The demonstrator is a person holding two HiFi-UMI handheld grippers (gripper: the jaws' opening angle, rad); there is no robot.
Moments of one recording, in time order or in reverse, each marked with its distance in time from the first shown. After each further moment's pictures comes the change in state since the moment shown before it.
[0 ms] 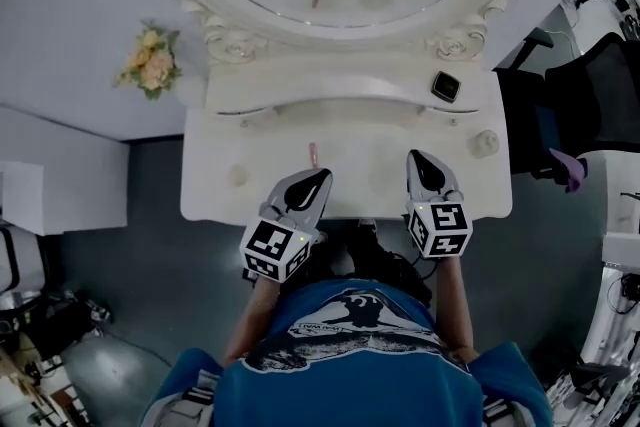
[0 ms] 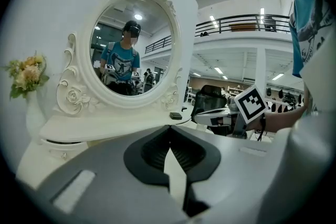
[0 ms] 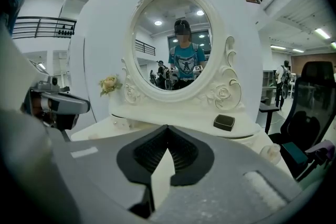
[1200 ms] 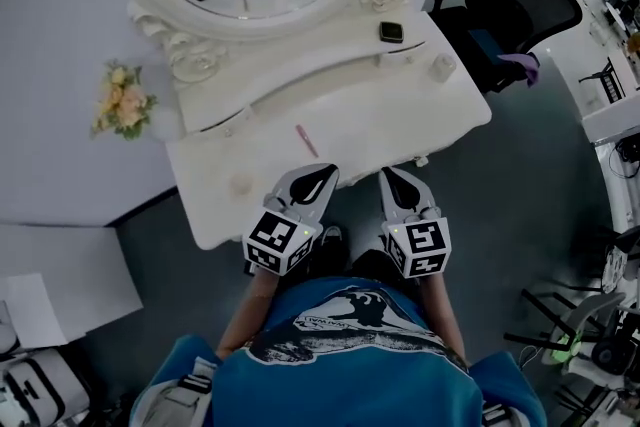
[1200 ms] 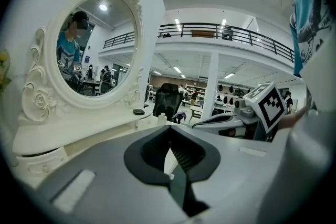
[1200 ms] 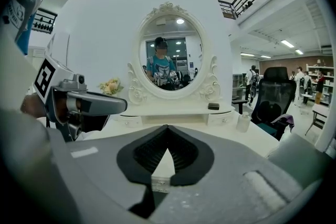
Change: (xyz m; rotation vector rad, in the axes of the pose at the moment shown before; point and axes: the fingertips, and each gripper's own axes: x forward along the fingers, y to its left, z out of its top) left arm -0.079 -0.032 -0.021 0.152 0.028 -0.468; right arm -0.099 0.157 -0.042 0.108 -0.051 -0.285
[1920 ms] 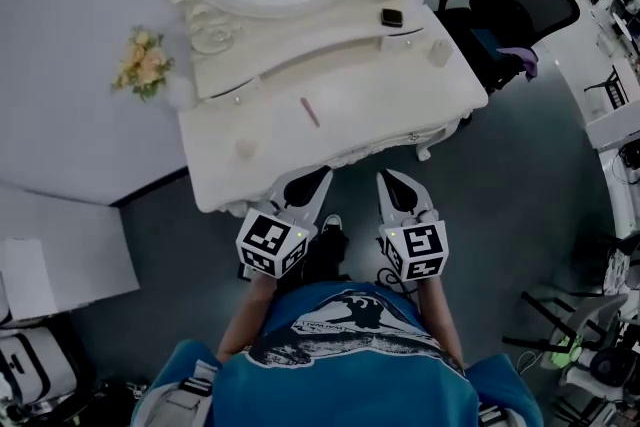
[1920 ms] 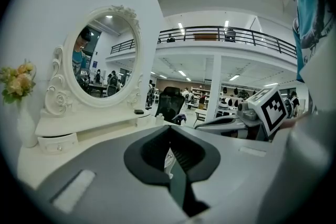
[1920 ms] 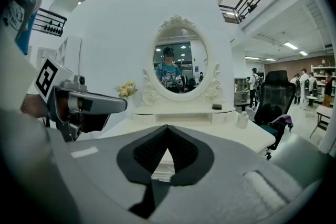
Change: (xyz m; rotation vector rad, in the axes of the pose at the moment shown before) left arm -0.069 -0.070 -0.017 -0.008 -0.039 0.084; right arm -0.082 0.043 -0.025 -0.020 -0.047 0.059
